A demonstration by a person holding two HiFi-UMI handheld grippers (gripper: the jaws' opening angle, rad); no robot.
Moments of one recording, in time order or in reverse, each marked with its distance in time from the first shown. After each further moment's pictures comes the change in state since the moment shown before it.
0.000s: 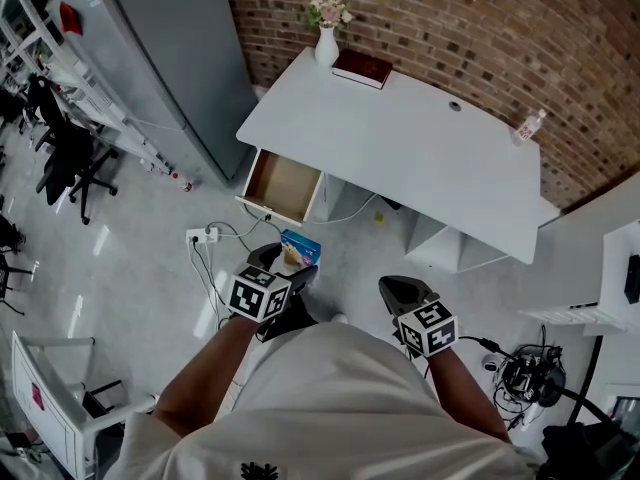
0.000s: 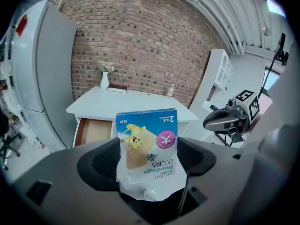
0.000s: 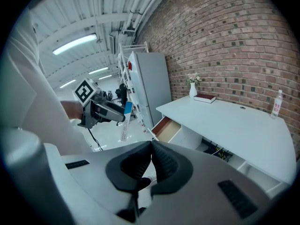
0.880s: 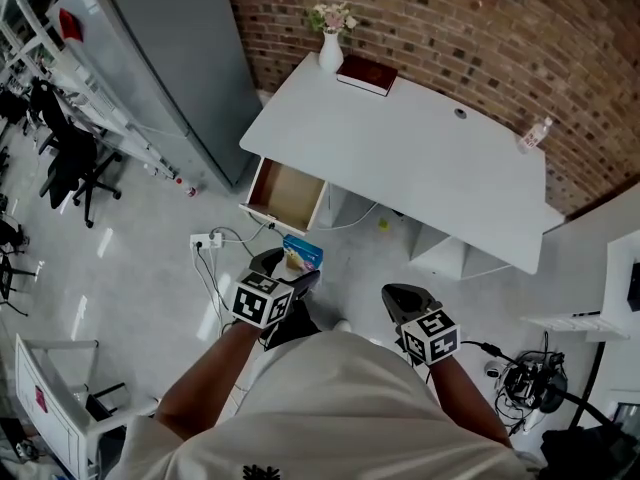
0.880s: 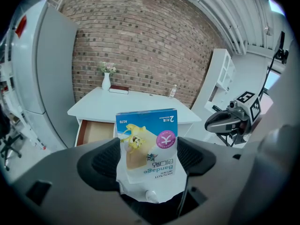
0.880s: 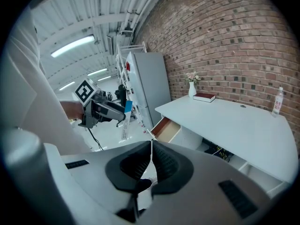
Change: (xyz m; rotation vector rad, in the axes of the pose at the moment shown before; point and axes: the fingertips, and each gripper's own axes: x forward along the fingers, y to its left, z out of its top) left arm 0.010 0.017 0.021 -0.003 0.002 0.016; right arm 0.011 -0.015 0.013 0.028 -0.002 0.008
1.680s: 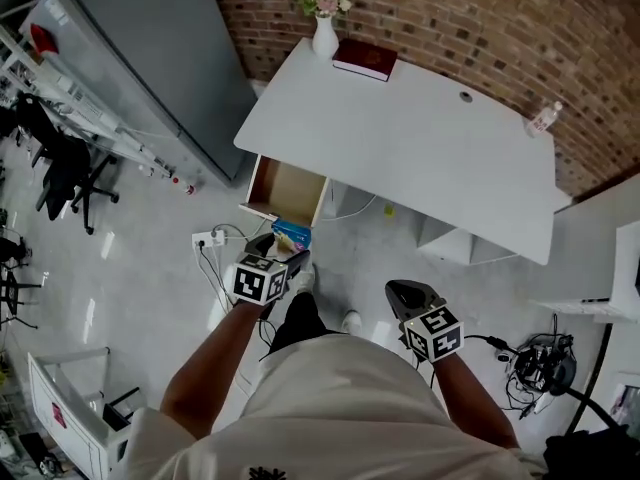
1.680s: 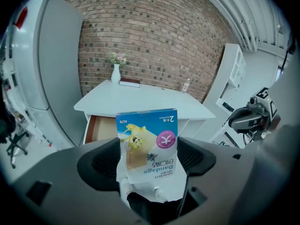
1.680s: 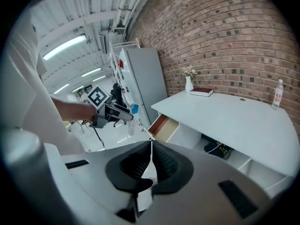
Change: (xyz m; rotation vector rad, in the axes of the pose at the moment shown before) left arm 0.059 0.099 -0.004 -0.039 0.065 0.067; right arm 0.046 -0.022 0.004 0.059 0.040 -0.022
